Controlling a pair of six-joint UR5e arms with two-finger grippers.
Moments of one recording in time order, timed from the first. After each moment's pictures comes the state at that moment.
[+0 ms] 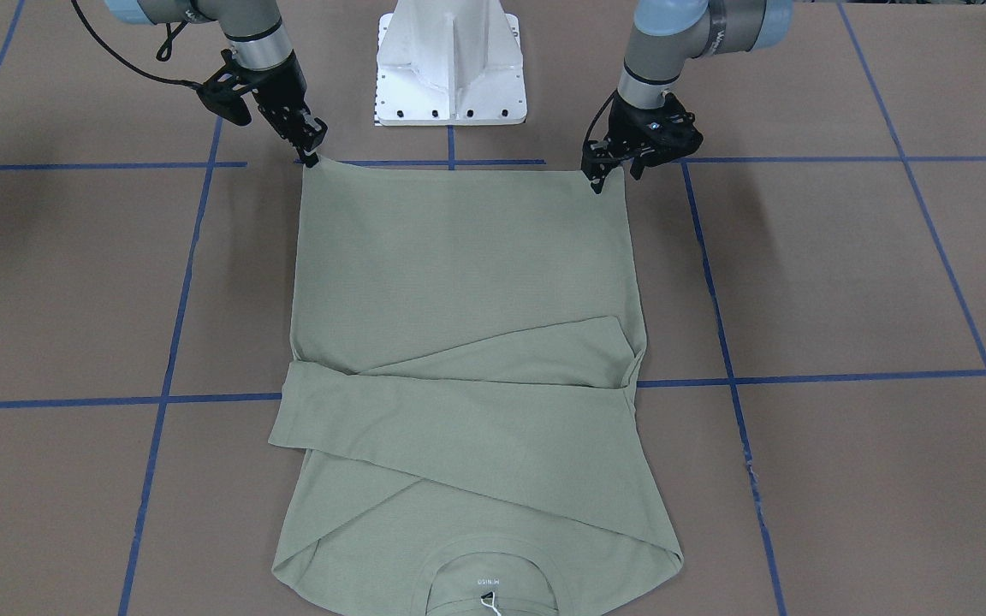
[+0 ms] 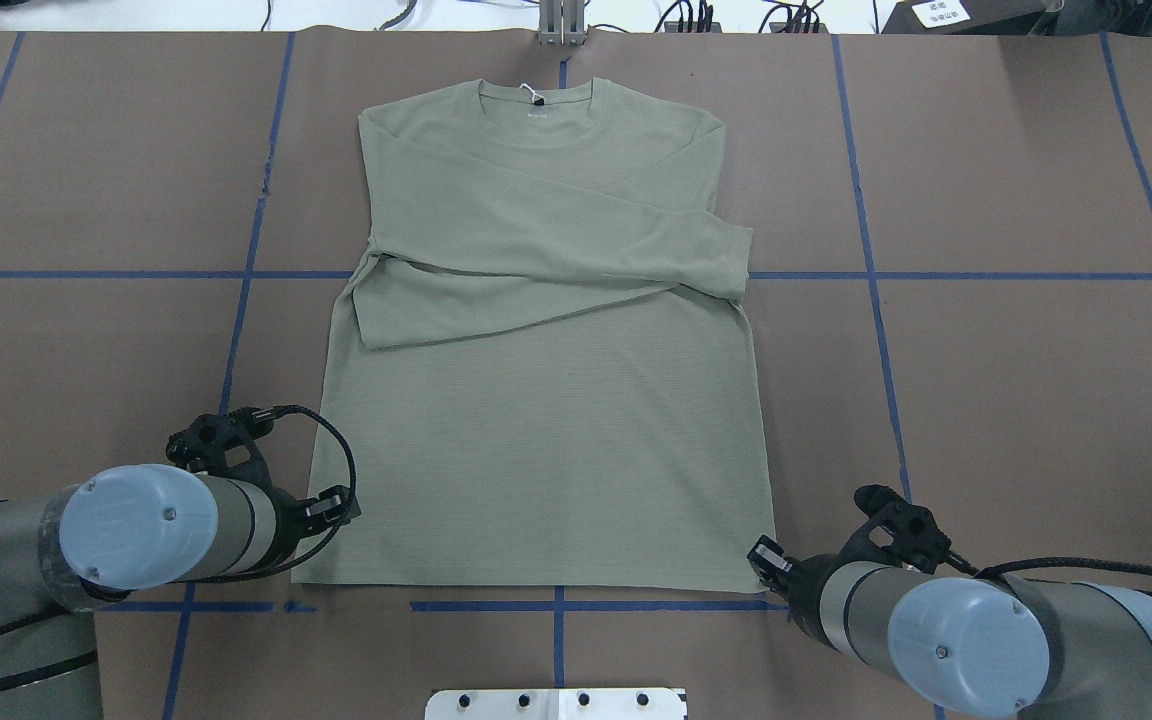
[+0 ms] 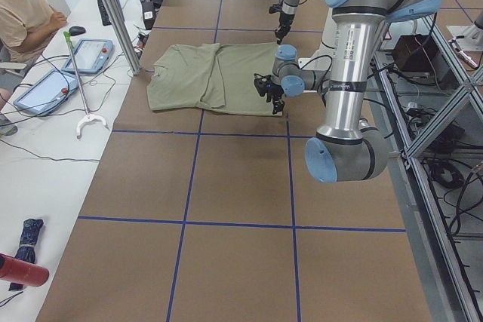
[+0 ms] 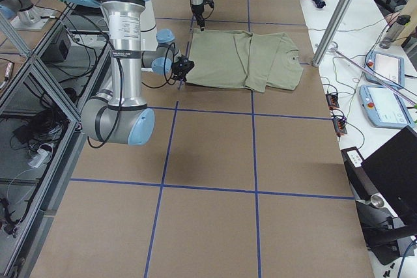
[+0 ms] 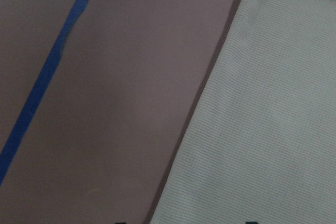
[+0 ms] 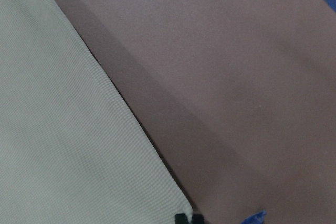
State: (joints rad) left arm -0.30 -1.71 -2.04 -1.77 -1.69 -1.76; right arm 0.12 -1.53 2.12 -1.27 1.47 2.19
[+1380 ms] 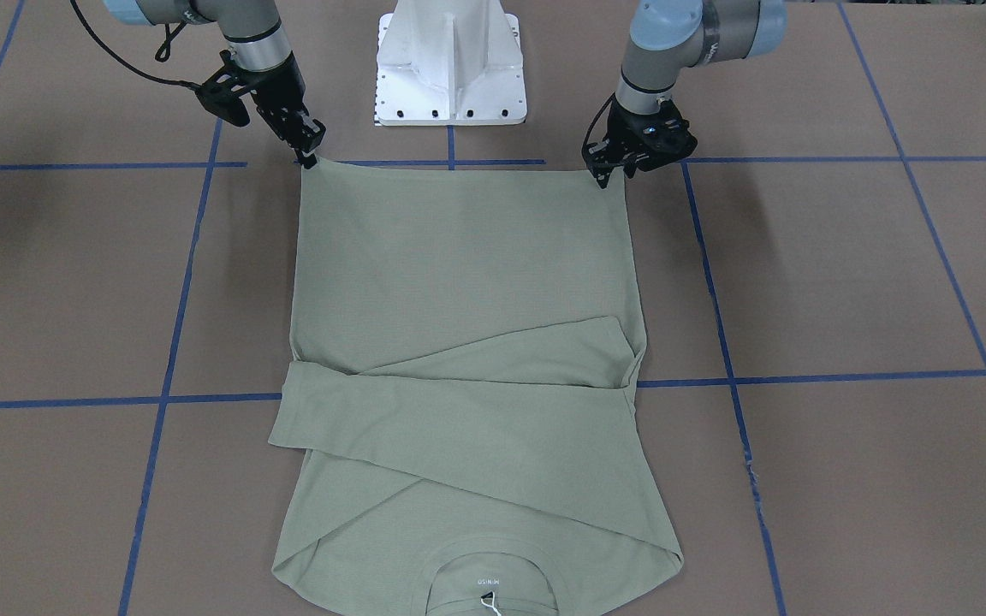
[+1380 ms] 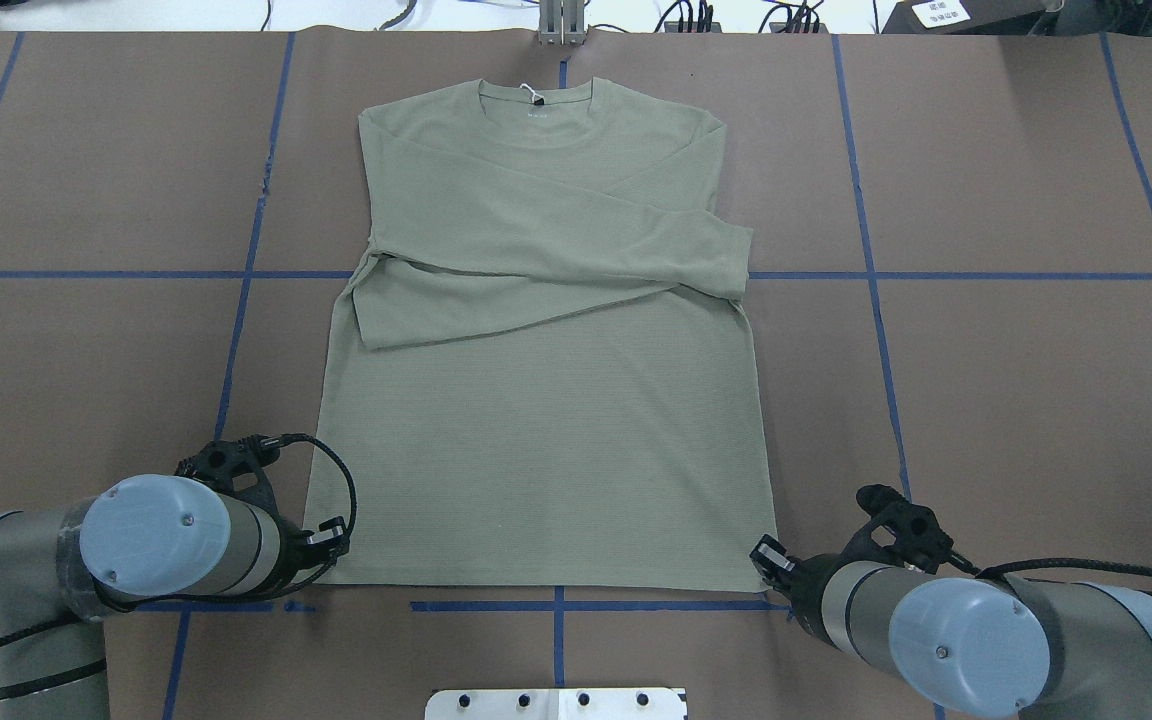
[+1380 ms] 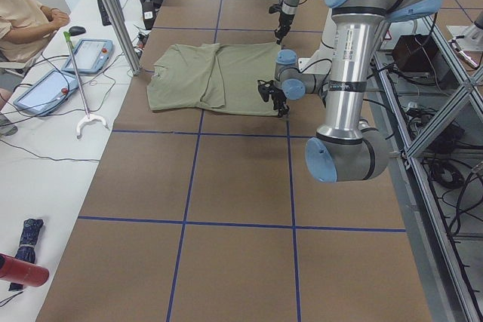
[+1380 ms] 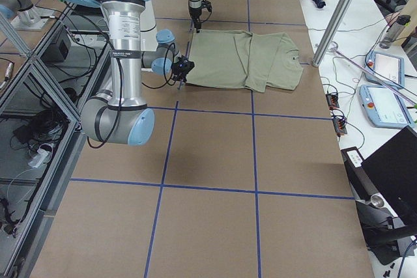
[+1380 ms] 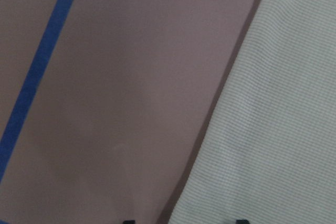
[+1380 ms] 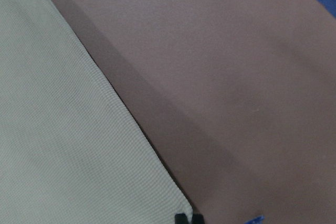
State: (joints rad) left arm -0.28 -1.71 -2.01 -1.77 -1.74 -1.75; right arm 0.12 -1.53 2.11 -1.27 1.46 2.19
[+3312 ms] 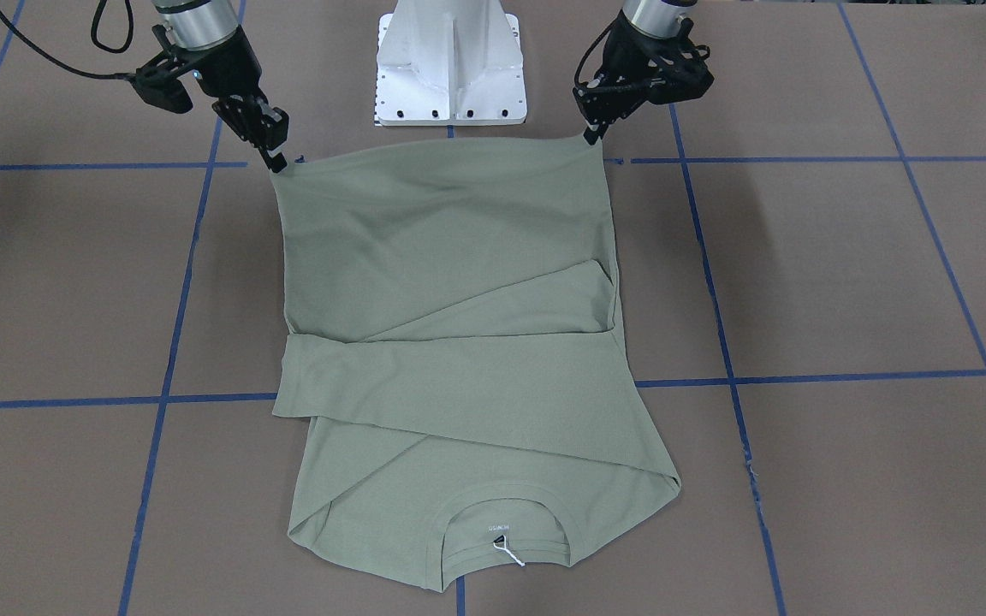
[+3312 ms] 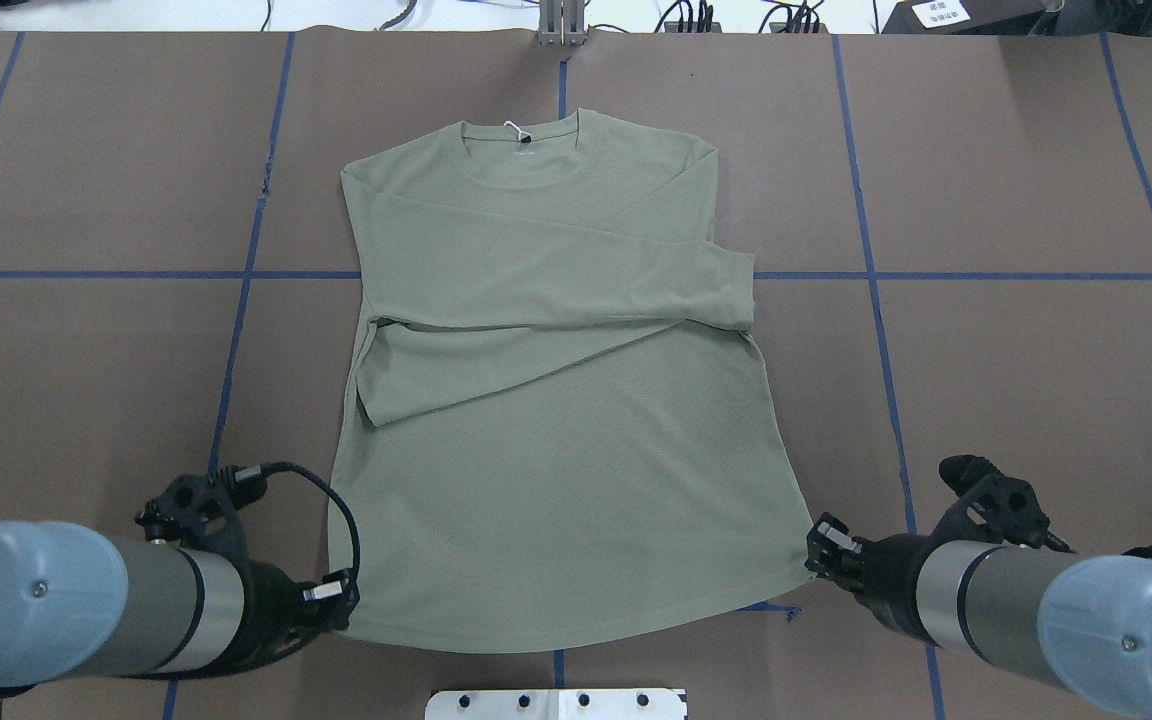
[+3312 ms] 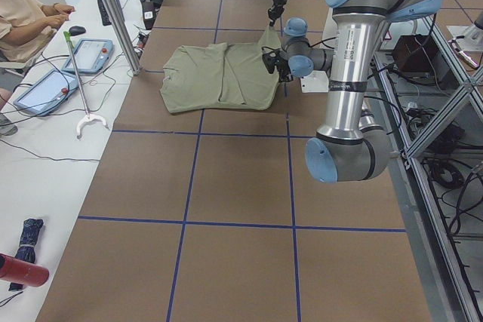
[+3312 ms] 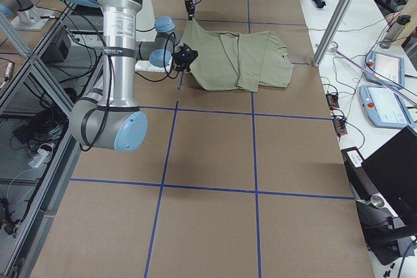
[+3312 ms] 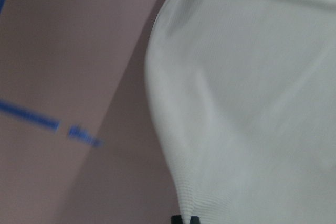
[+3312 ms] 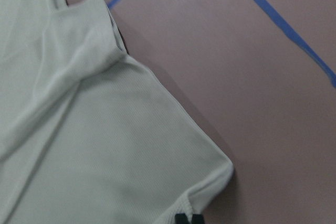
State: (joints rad) left arm -0.43 -1.78 -2.20 -1.74 -1.74 -1.73; right arm 0.41 -1.49 2.17 -1.27 1.61 1.94
